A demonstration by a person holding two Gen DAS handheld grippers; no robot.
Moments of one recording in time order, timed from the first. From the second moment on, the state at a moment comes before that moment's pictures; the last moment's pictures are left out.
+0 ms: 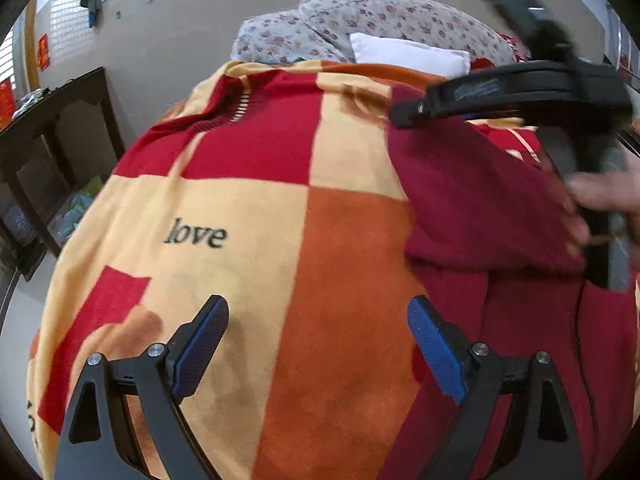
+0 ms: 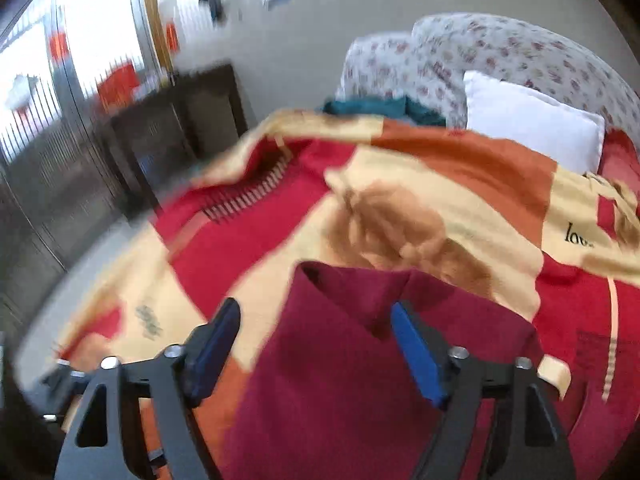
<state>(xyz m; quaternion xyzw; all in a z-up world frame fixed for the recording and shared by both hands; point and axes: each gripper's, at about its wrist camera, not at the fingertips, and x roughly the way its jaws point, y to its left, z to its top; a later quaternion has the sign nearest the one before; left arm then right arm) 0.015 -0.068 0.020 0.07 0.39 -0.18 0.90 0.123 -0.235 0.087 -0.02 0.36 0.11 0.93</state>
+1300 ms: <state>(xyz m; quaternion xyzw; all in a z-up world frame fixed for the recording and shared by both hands) -0.018 -0.149 0.078 0.07 0.37 -0.25 0.89 -0.117 -0.413 0.065 0.10 0.34 -0.13 0.93</state>
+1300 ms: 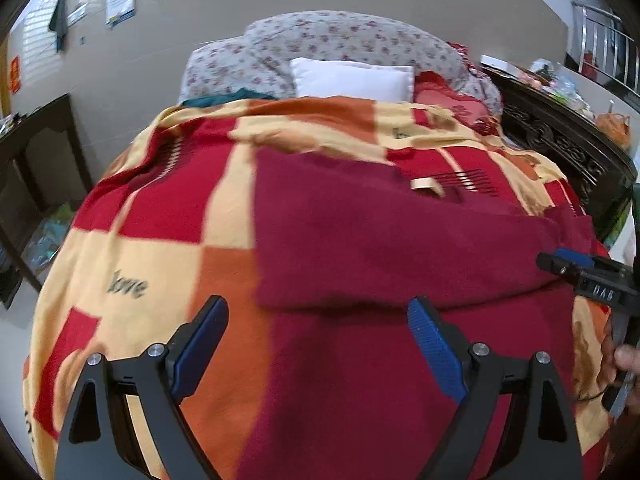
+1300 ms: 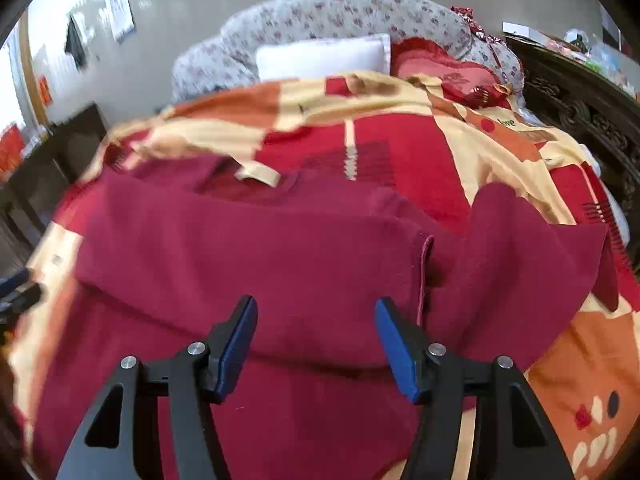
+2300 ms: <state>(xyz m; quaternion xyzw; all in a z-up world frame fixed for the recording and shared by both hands) 0.020 -0.226 0.026 0.07 0.39 -0.23 0.89 -0.171 -0.475 0.073 0.19 0.29 -0.16 0.92</state>
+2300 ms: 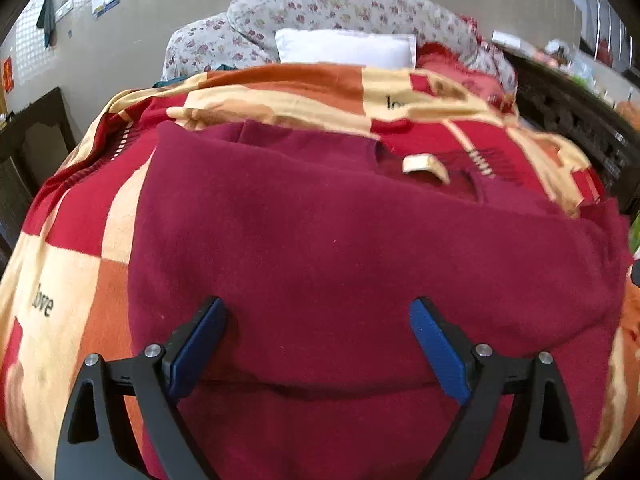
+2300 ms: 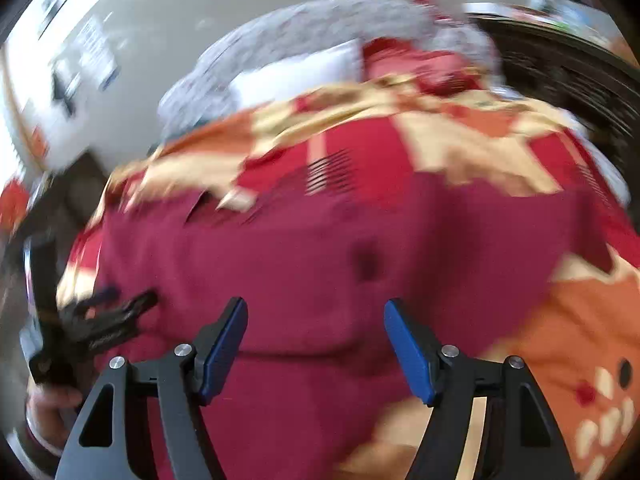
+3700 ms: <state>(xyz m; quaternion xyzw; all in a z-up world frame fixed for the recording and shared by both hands) 0.052 -0.115 0.085 -0.07 0.33 -0.22 0.92 -0.029 -0.319 0.050 0.10 0.38 0.07 0.92</state>
